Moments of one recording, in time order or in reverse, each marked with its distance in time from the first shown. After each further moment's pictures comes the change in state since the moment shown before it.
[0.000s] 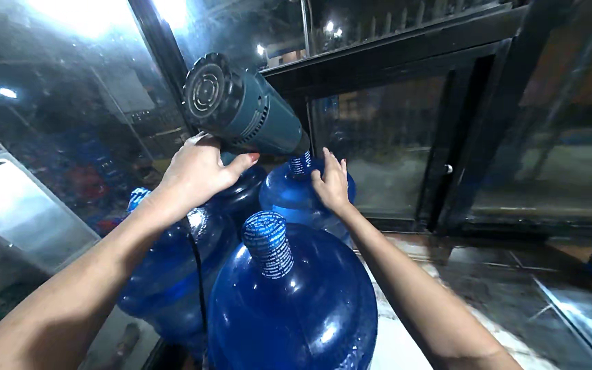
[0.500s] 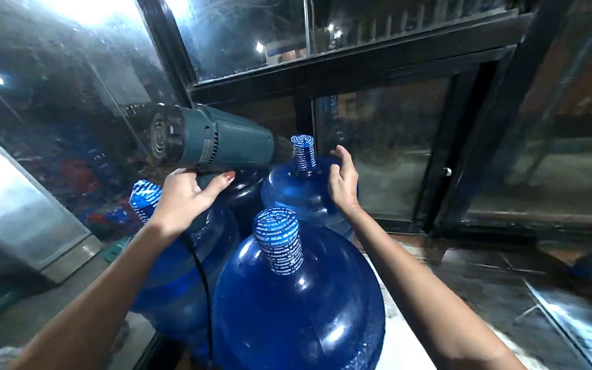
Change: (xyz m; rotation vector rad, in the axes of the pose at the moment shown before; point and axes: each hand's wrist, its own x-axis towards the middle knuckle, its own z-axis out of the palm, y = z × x) left_hand -0.057 -0.037 0.017 -0.319 0.045 -0.236; right_hand -0.004 0.009 -0.001 0.269 0.135 0.033
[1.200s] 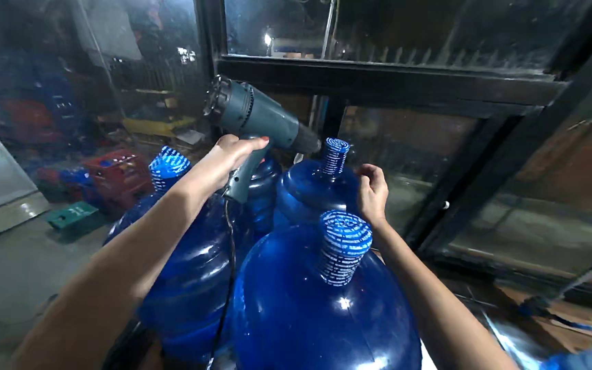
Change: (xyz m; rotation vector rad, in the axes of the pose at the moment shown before) left_hand 0.057 -0.046 0.023 -0.673 -0.153 -0.525; right_hand 0.002 -0.006 0.002 -0.138 0.003 0.038
